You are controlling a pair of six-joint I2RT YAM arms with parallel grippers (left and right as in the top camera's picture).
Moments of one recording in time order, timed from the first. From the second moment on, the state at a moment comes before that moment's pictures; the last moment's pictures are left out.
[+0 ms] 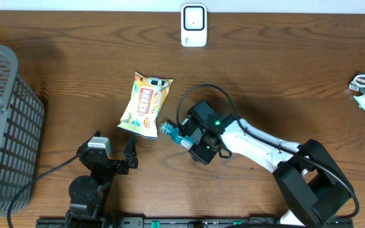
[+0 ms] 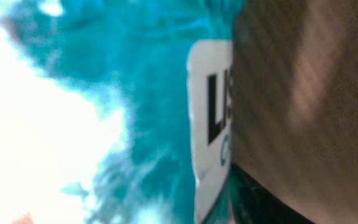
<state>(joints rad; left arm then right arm) -0.14 0.01 0.07 -0.24 0.04 -0.17 0.71 1.81 1.00 -0.65 -0.21 -0.18</state>
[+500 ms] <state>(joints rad) -0.14 0.01 0.07 -0.24 0.04 -0.17 0.70 1.83 1.02 -0.70 -0.26 -0.18</state>
